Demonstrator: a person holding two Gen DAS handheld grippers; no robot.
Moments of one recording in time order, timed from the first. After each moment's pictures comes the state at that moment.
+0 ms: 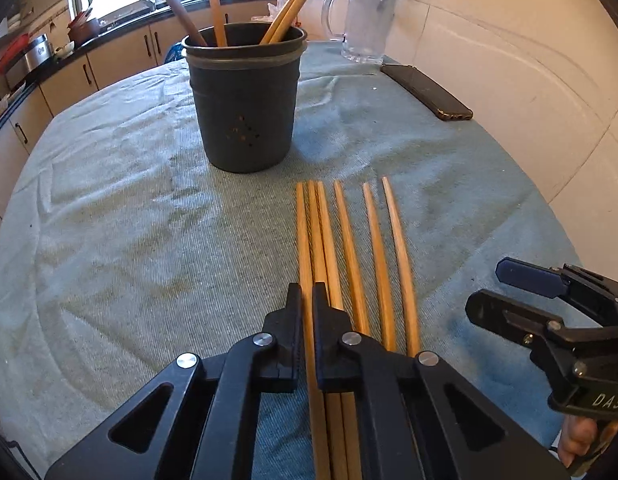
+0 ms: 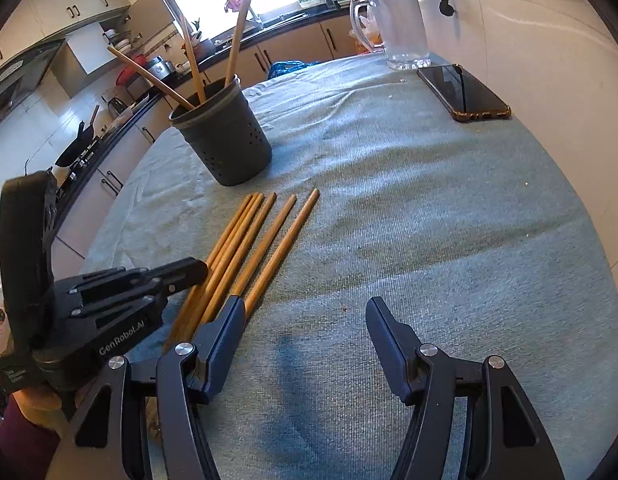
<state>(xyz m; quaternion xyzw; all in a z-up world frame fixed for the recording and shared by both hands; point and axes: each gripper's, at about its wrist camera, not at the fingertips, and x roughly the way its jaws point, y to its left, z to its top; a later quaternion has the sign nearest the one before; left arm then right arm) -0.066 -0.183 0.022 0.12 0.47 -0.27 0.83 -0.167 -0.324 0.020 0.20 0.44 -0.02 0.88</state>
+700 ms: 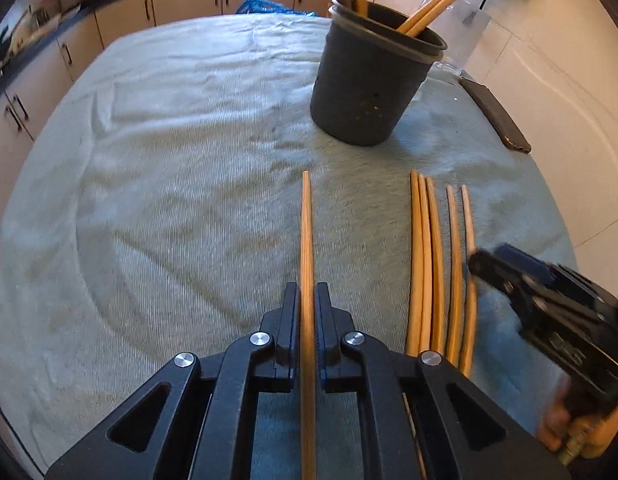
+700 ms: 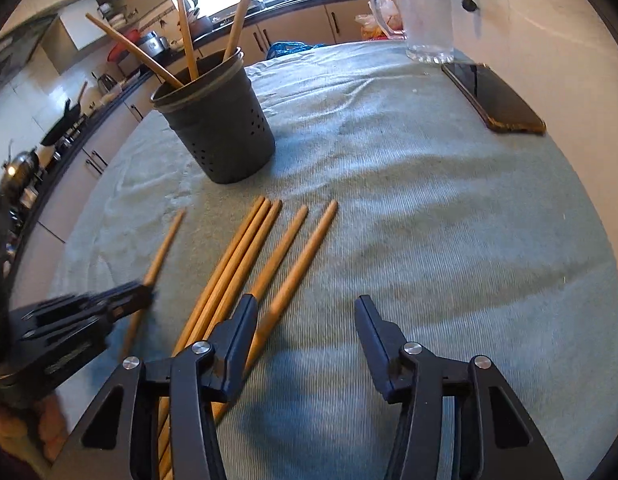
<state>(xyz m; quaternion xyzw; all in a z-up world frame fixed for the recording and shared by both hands) -0.045 -0.127 0.019 0.03 0.54 -0.19 0.82 -0.111 -0.303 0.011 0.14 0.48 -0.04 0.87</state>
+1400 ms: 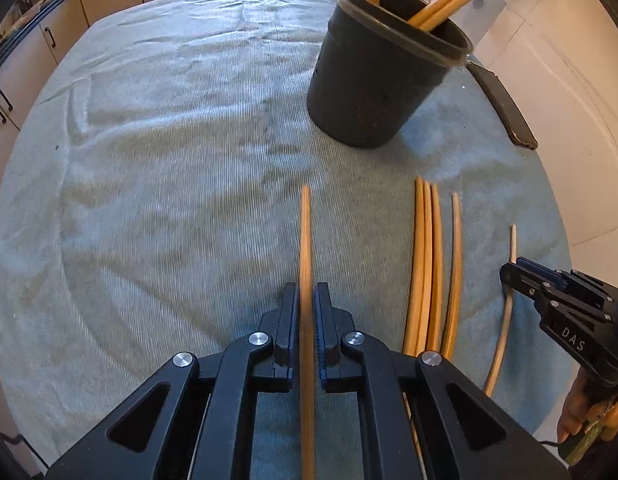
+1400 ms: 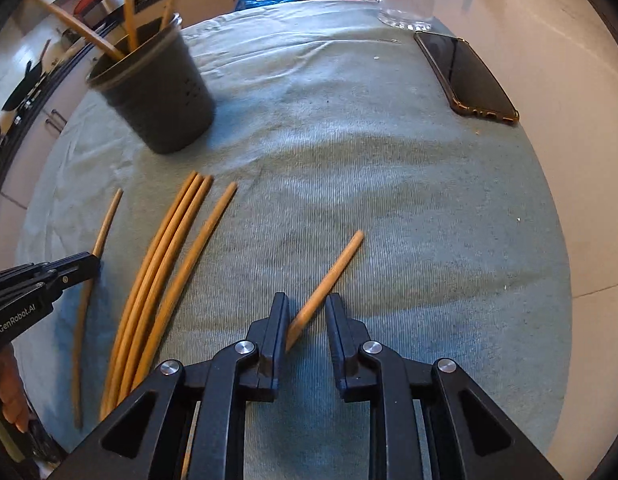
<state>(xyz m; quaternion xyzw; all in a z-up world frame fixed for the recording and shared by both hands) -0.009 -0.140 0.019 0.04 0.59 -0.19 0.78 -0.098 -0.339 0.013 0.11 0.58 -0.07 0.81</state>
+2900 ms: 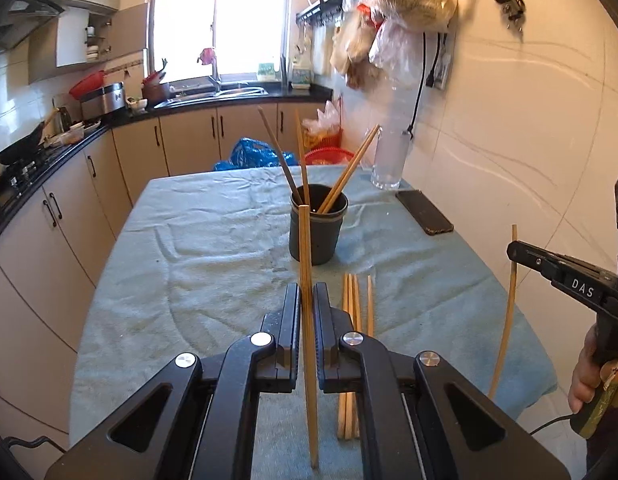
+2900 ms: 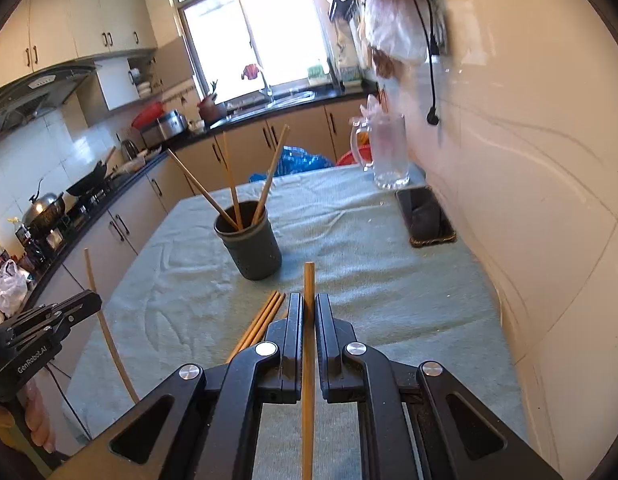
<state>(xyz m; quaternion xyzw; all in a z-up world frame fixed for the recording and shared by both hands) -0.172 -0.091 0.167 0.04 0.32 -0.22 0.92 -0.240 -0.320 0.159 0.13 0.31 -0.06 0.94</state>
